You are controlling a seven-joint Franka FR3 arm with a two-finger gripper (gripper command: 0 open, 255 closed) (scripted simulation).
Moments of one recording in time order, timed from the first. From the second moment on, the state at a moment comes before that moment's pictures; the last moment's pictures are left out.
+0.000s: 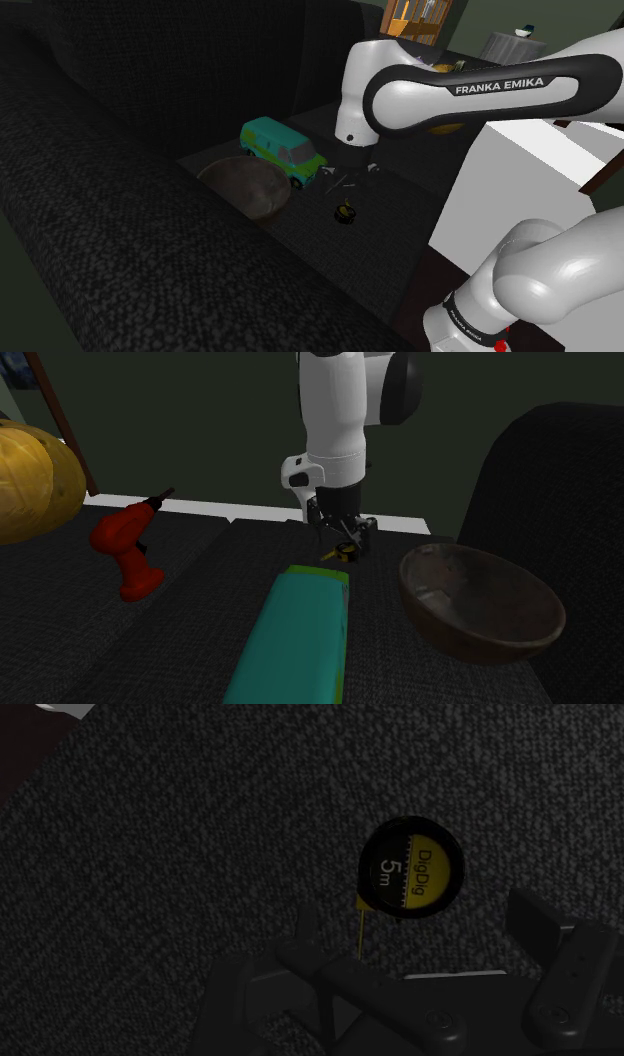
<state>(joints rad) 0.05 -0.43 0.31 -2.40 0.24 1.85 0.67</state>
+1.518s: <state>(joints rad) 0.04 -0.45 0.29 -2.29 0.23 1.71 0.68</state>
